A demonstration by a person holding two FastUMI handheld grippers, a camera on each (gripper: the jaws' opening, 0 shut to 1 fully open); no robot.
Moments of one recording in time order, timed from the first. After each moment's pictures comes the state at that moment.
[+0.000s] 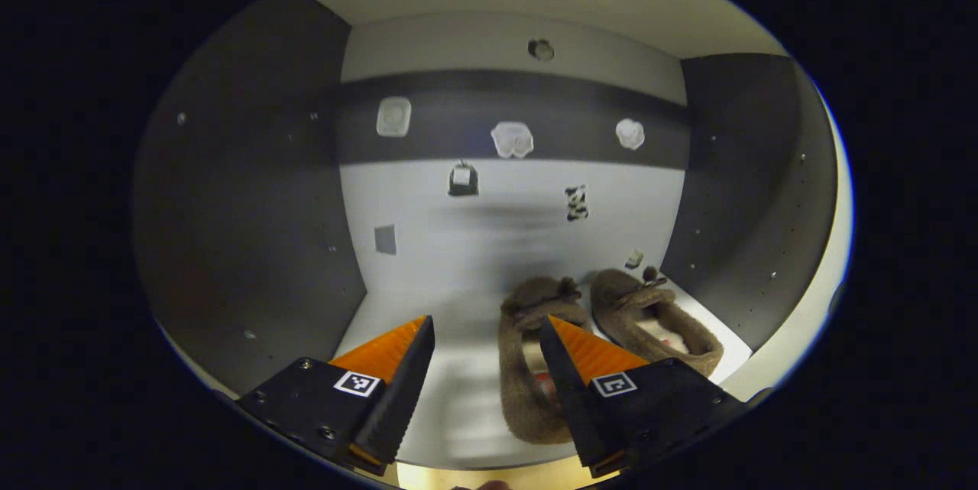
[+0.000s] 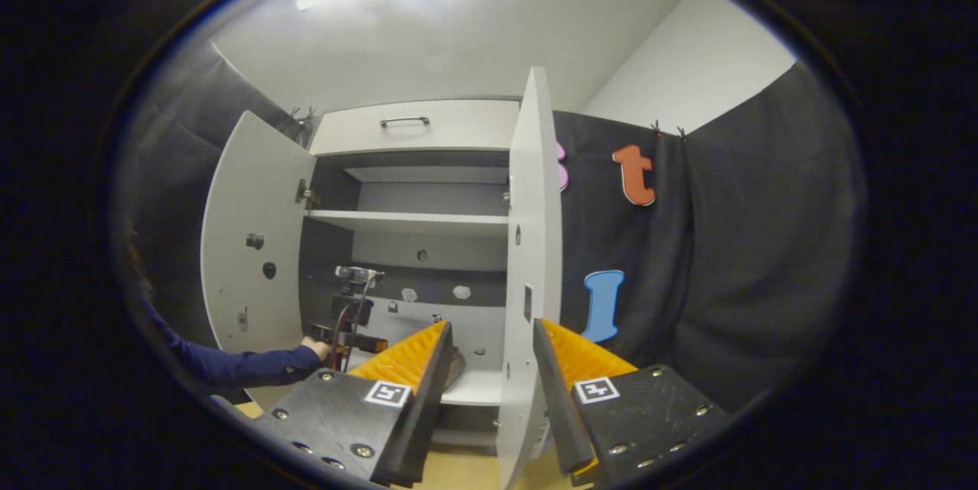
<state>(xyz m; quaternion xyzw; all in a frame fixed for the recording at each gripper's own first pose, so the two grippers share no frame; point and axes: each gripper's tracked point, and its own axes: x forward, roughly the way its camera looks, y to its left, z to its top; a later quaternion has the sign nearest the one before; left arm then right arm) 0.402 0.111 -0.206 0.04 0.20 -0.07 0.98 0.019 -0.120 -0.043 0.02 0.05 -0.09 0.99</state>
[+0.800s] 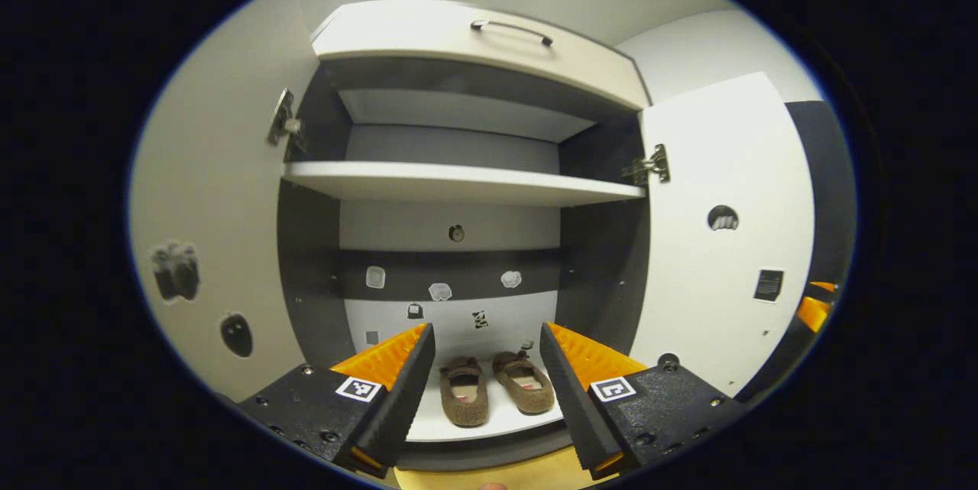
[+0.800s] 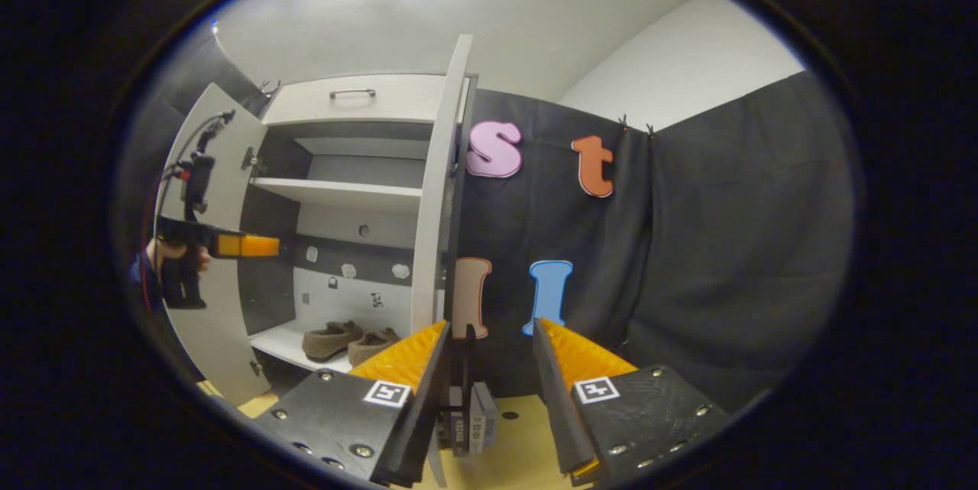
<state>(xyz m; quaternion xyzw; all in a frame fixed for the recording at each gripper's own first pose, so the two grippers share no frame) 0.225 0.063 0.011 0.01 0.03 -0.19 0.98 0.031 -0.203 -0.082 -0.02 0.08 -0.14 0.99</state>
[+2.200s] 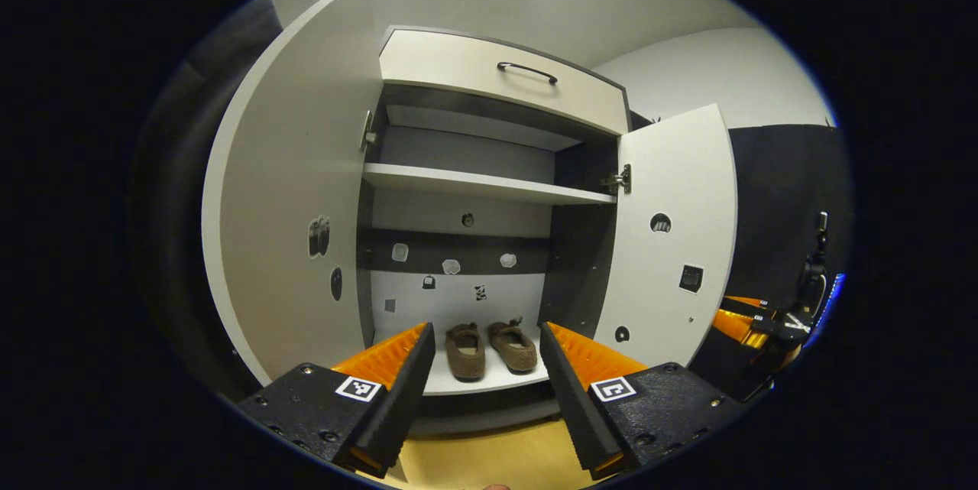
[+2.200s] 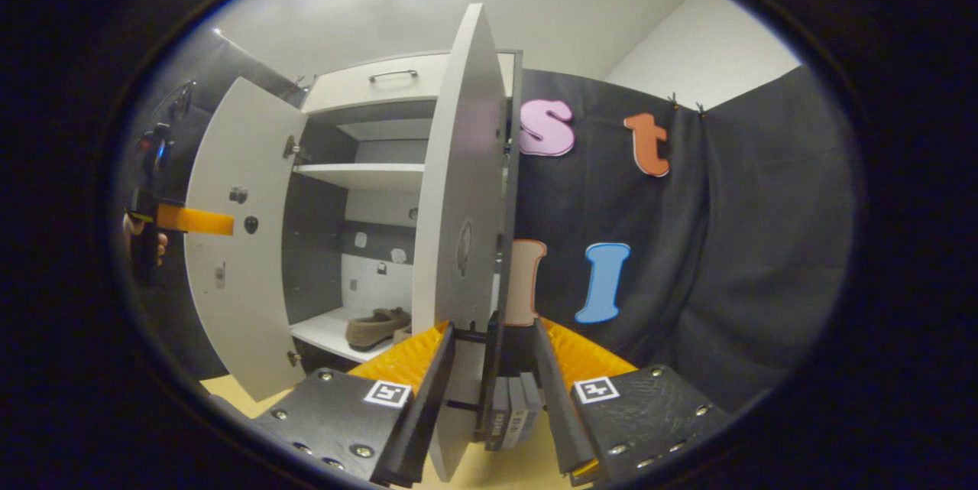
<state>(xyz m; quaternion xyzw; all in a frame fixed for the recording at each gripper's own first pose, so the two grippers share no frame) 0.115 0.118 0.011 -0.03 0.07 -0.19 0.98 0.069 -0.135 -0.095 0.02 0.12 -0.01 0.99</state>
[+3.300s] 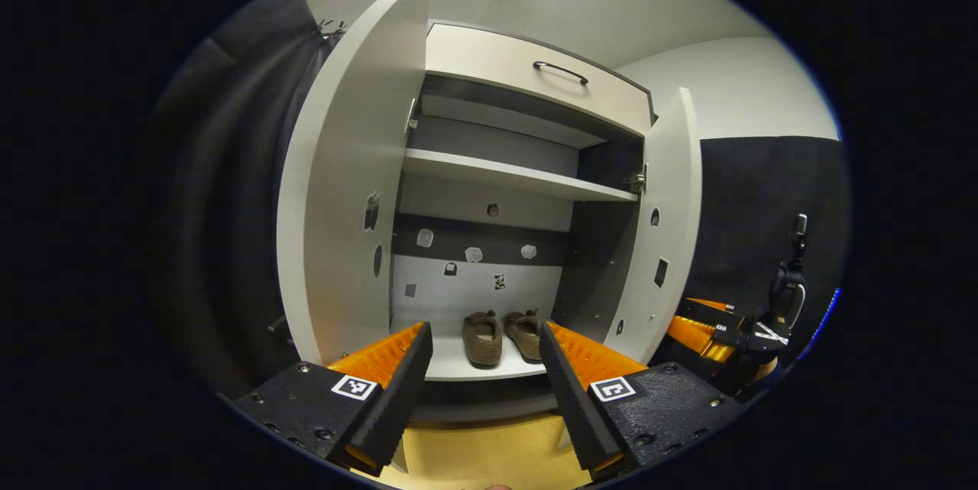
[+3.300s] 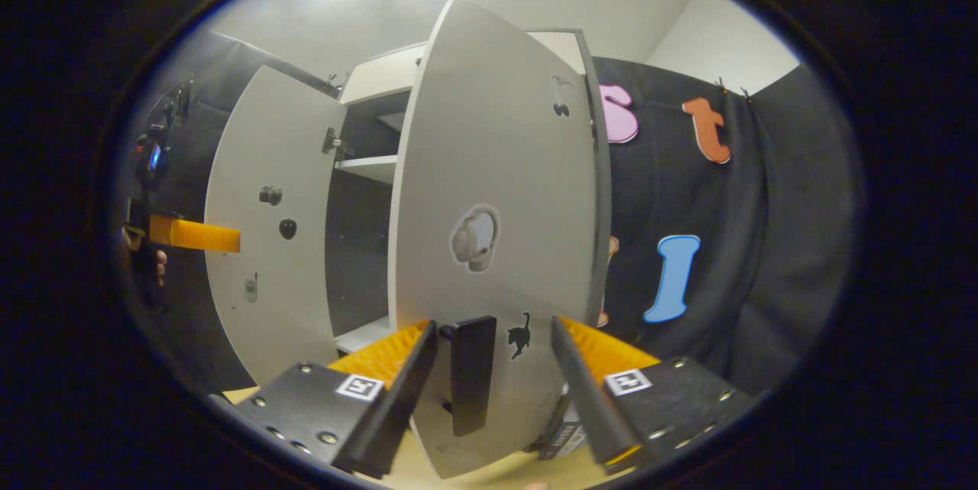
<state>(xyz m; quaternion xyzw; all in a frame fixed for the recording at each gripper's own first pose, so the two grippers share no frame) 0.107 0.160 -0.005 -0.05 0.08 -0.15 0.98 0.128 -0.042 -0.117 0.08 0.13 0.07 0.99</state>
